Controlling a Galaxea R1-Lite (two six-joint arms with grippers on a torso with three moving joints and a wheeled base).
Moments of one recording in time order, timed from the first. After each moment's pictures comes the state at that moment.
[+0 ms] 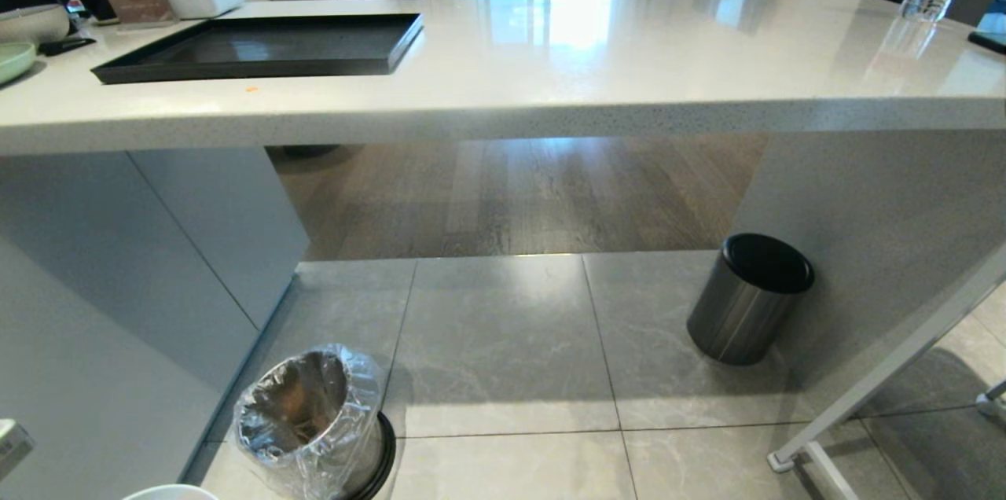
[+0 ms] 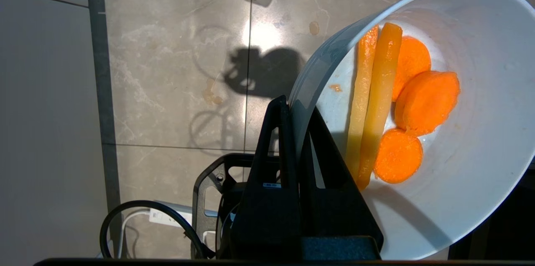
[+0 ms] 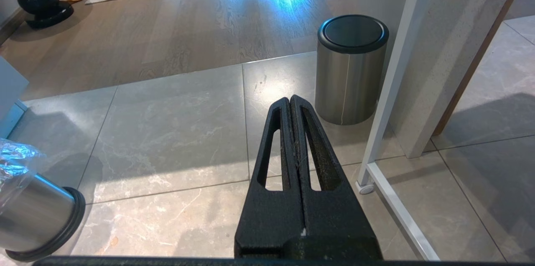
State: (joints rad) left arm 0.20 0.87 -0.48 0.59 -0.13 0.07; right arm 0.00 0.00 0.00 -0.01 -0.07 0.11
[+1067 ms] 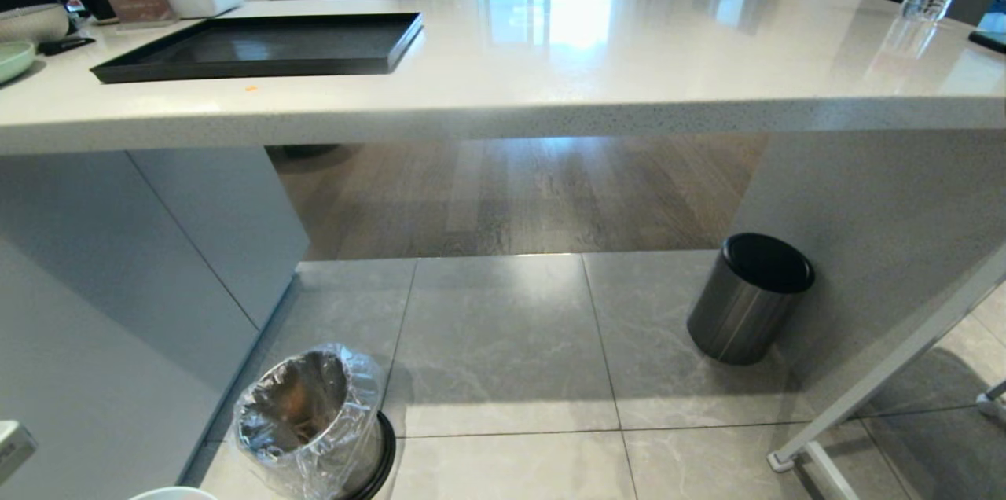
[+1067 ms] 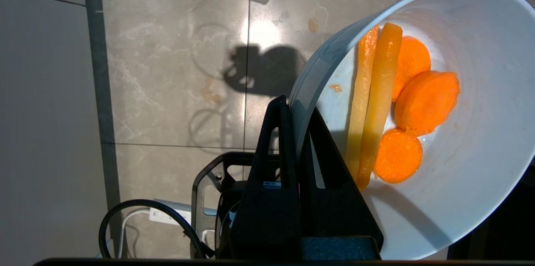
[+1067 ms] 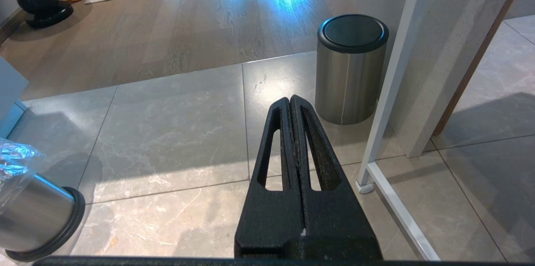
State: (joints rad) left arm 0.18 0.87 -0.48 0.60 -0.12 0.07; right arm 0.00 0.00 0.00 -0.01 -0.07 0.11
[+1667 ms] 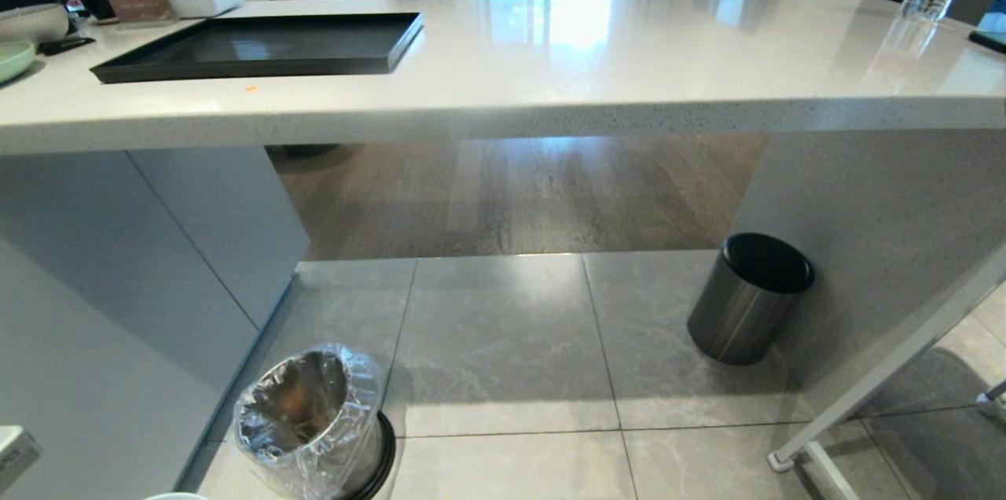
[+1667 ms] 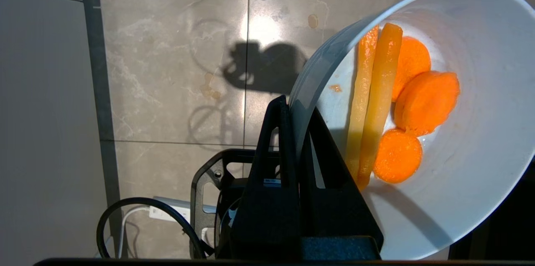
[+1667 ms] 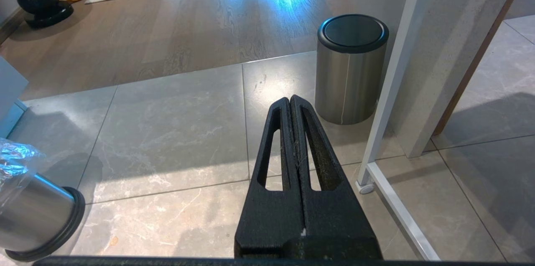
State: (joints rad) left arm 0.18 0.87 -0.47 0.59 -0.12 0.07; right arm 0.00 0.00 0.00 -0.01 -0.07 0.11
